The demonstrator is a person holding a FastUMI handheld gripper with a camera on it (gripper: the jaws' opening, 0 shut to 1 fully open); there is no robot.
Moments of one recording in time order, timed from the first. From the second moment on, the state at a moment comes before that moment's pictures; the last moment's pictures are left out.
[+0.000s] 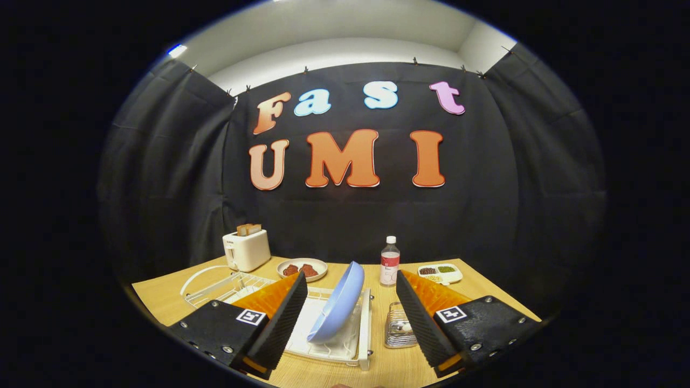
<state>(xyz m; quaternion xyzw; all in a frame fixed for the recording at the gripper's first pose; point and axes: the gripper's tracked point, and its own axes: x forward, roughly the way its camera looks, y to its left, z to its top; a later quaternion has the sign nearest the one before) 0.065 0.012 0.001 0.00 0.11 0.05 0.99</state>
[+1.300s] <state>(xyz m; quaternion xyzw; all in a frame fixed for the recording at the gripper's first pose) 0.139 0.040 -0.127 0.03 0.44 0.06 0.90</state>
